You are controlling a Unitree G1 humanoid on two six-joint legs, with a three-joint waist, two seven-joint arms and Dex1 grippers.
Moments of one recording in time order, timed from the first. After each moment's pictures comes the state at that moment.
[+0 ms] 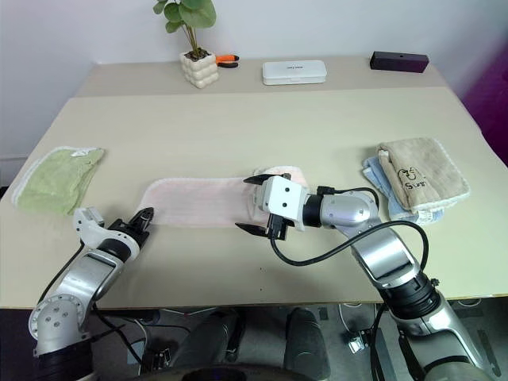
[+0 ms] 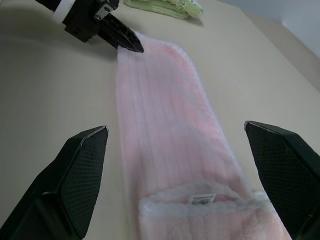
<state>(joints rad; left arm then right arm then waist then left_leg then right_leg) 0.04 0.20 0.42 -0.33 -1.39 0.65 0.37 -0.40 -0.61 0.28 -0.40 0.17 0.34 0.87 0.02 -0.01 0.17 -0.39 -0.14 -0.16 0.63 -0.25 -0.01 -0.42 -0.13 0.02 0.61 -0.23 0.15</state>
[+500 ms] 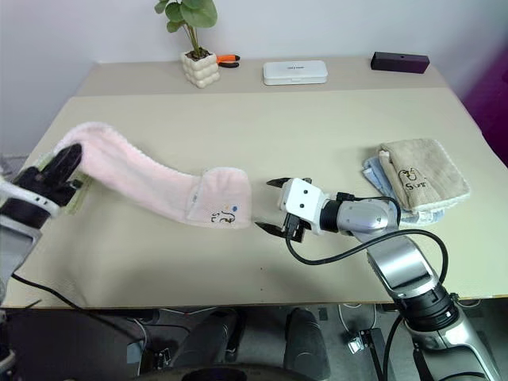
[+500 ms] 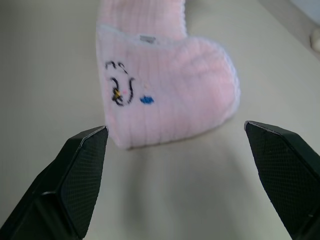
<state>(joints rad) -0.06 0.68 0.49 -0.45 -1.21 0.61 -0.13 -0.31 -0.67 0.21 -0.38 0.15 0.36 0.85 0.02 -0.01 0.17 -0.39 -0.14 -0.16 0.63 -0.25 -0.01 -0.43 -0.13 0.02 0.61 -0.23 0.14</state>
